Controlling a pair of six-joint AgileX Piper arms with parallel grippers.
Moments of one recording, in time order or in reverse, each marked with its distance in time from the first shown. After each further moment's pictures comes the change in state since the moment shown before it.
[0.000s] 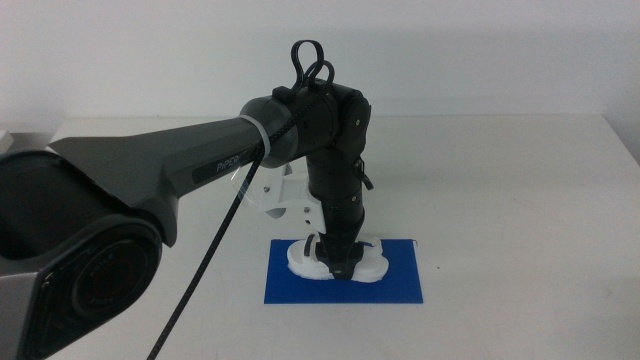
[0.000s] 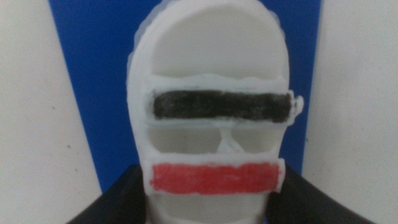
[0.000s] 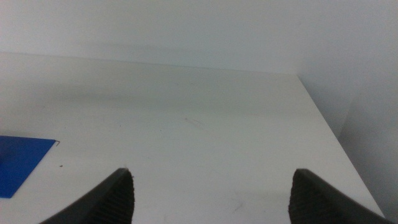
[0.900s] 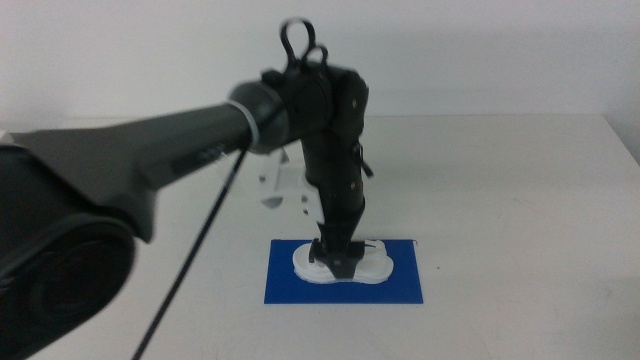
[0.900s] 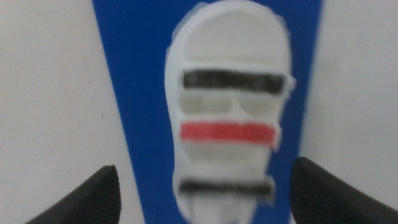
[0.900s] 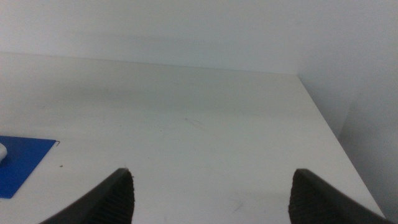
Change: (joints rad) left arm 0.000 -0.055 -0.003 -0.022 0.050 0.000; right arm 0.000 0.000 0.000 0.000 0.000 0.000
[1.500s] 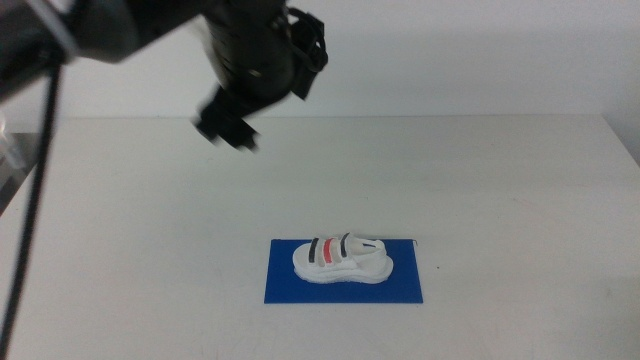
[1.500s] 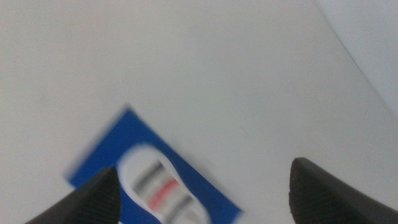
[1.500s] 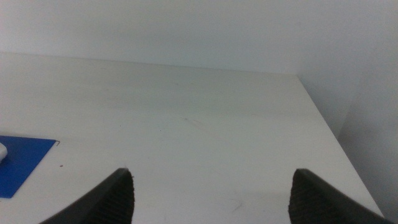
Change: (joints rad) left arm 0.000 -0.377 0.000 0.405 0.034 0.615; right arm 0.000 0.000 0.000 0.000 0.000 0.000
